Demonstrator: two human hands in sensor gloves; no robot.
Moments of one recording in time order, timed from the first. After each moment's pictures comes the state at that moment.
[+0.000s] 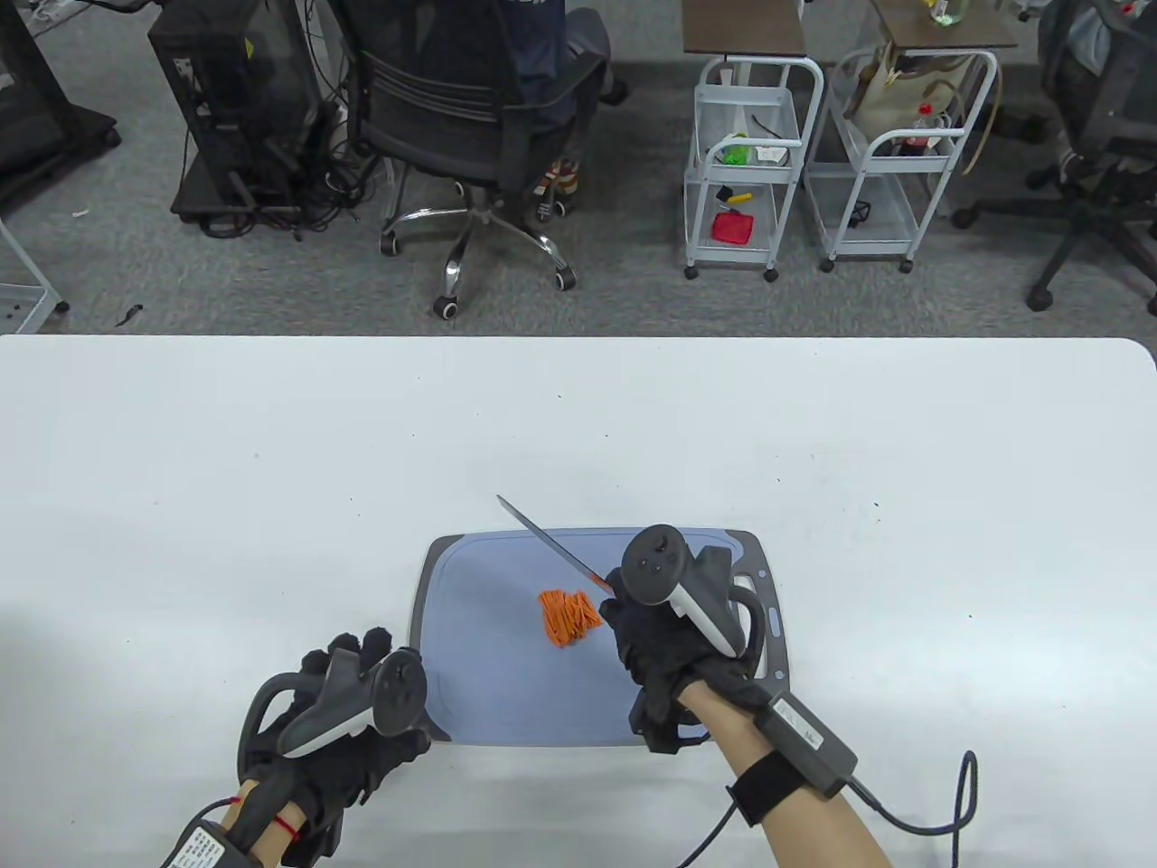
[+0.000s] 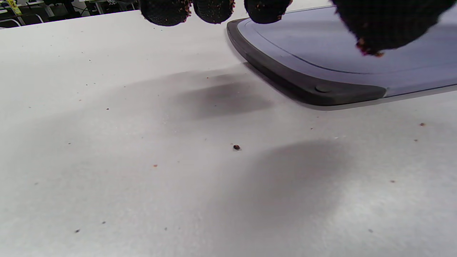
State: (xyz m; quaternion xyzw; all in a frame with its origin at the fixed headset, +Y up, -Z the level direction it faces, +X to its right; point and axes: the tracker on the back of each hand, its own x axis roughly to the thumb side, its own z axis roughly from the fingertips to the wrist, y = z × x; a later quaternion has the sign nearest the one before) left_hand -0.232 -0.732 -0.245 -0.20 -0.10 -0.07 0.97; right_hand 0.067 -0.688 -0.329 0.02 0.11 0.98 0.15
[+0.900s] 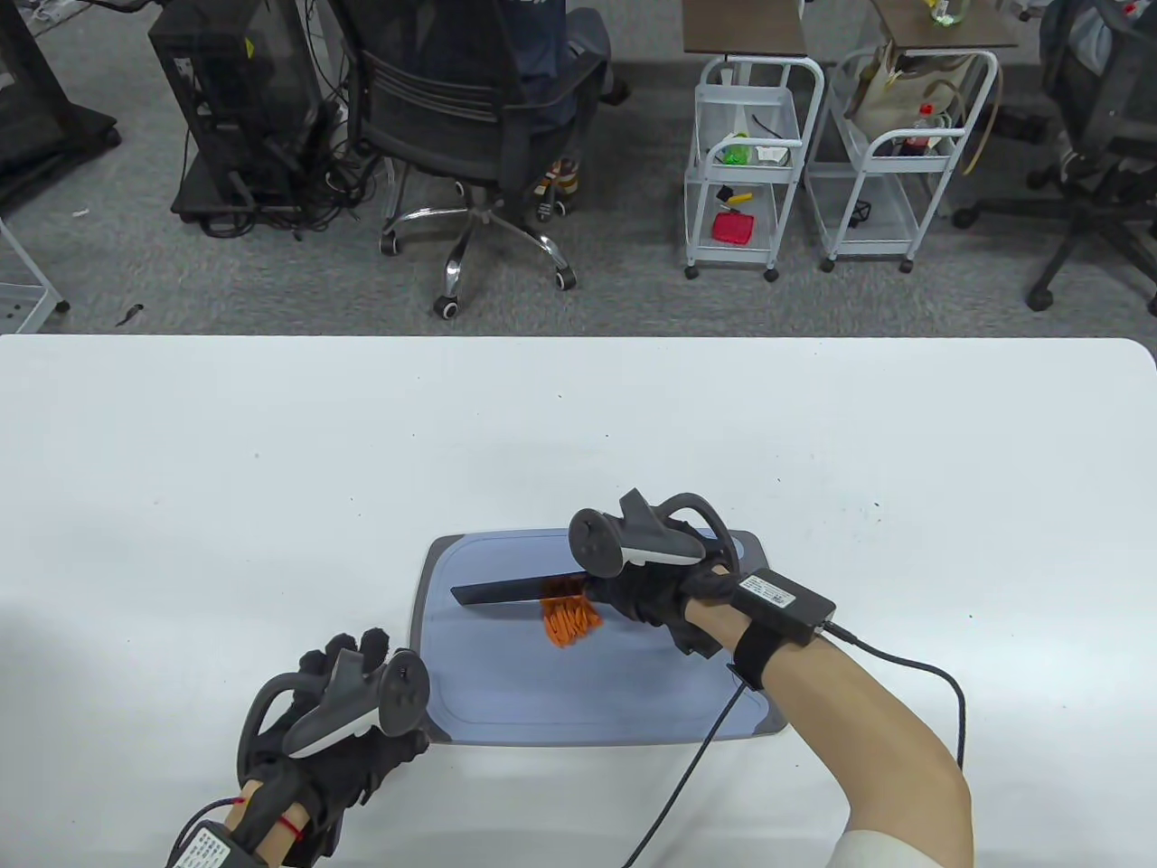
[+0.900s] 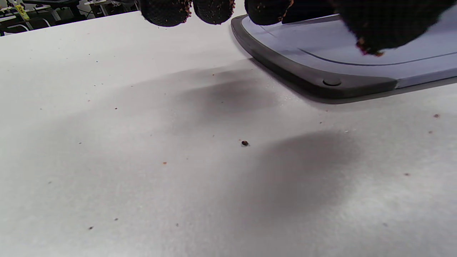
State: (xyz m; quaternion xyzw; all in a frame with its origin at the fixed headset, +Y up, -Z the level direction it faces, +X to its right) left_hand -0.231 -0.734 -0.244 -0.21 -0.09 -0.08 0.97; right_hand 0.036 -0.733 -0.398 0.27 0.11 0.95 -0.05
